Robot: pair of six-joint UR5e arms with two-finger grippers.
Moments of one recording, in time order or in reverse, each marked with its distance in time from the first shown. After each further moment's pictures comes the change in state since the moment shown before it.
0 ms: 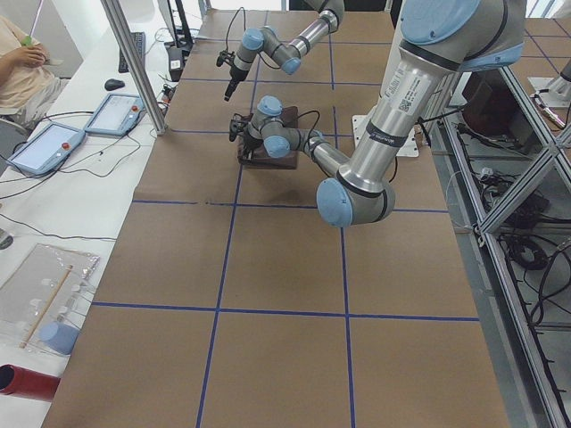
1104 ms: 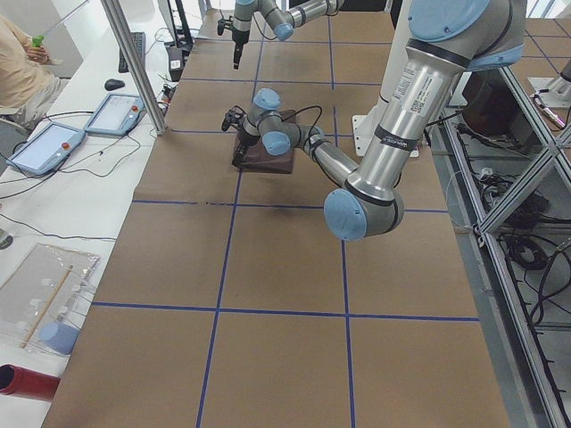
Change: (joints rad) left arm -0.087 0.139 -0.283 0.156 -0.057 0.378; right arm 0.254 -0.251 0.341 -0.261 0.381 -0.471
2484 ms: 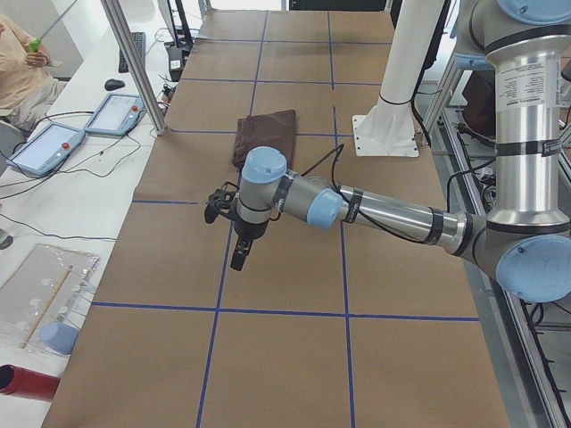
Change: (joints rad) left arm -0.736 0.565 -0.181 0.251 -0.525 0.730; right arm 0.564 -0.719 0.213 -0.168 0.296 -0.806
